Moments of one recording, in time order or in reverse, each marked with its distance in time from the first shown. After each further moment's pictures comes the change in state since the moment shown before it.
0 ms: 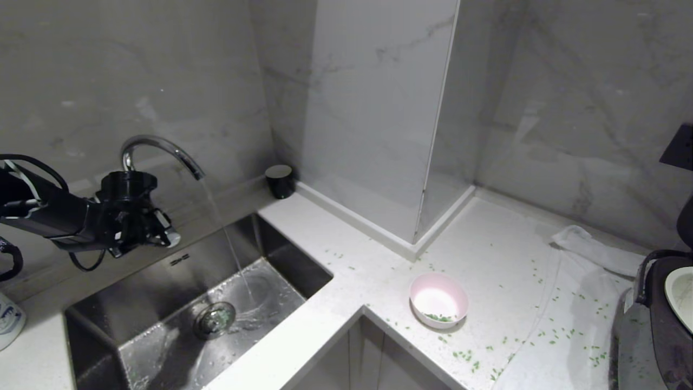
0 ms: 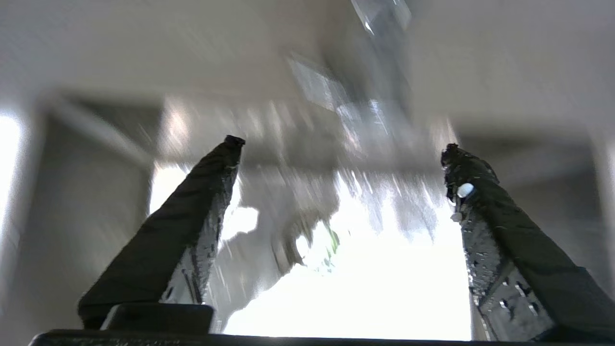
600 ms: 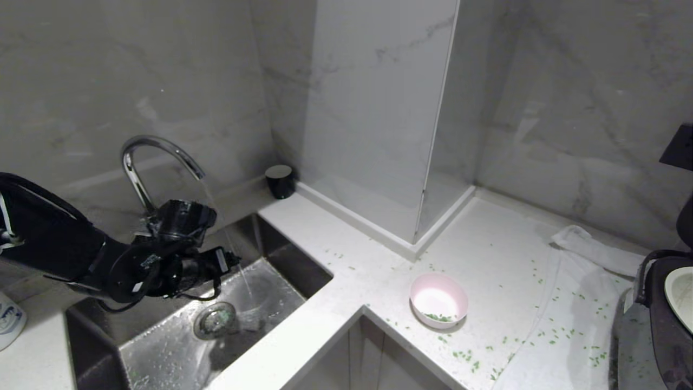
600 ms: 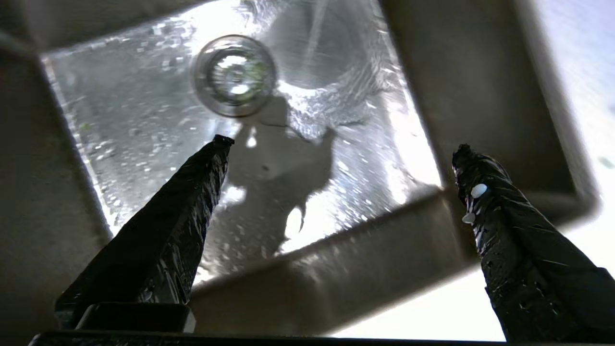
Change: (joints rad) left arm -0.364 -0.258 0.417 0.008 -0.109 -0.021; right arm 0.000 0.000 0.000 0.000 0.000 0.000
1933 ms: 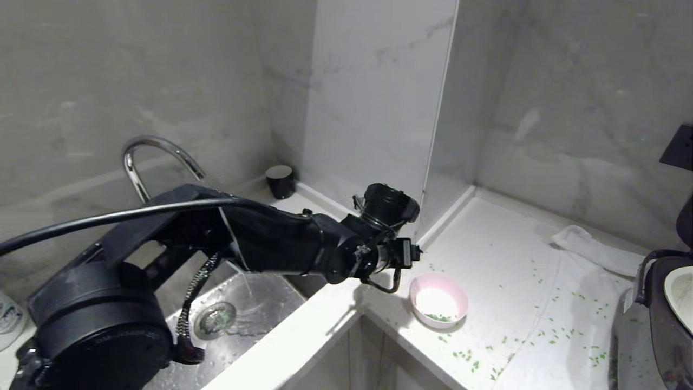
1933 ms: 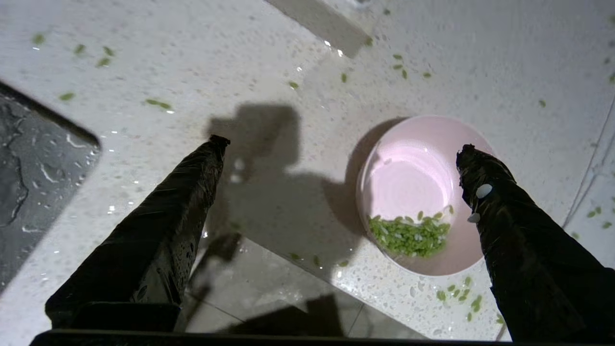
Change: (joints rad) left arm -0.600 0.401 -0.846 0.308 -0.067 0.029; right arm 0.000 0.000 0.000 0.000 0.000 0.000
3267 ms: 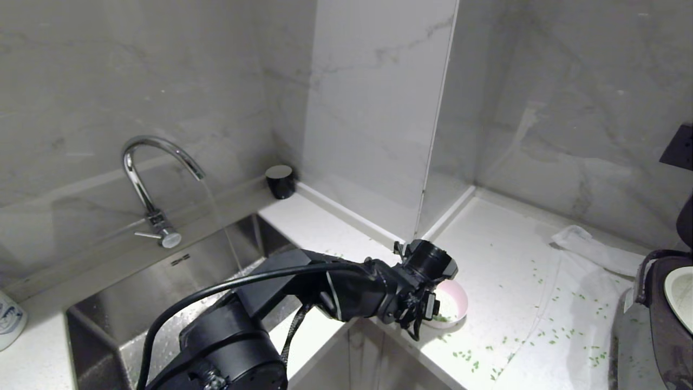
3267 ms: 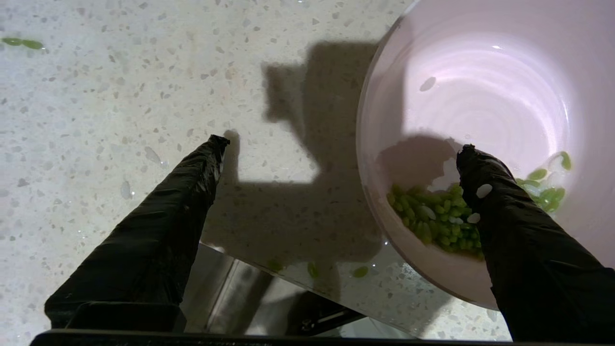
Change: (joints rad) left arm -0.098 0.300 -0.256 0.153 0.084 0.107; right arm 0.000 0.000 0.000 0.000 0.000 0.000
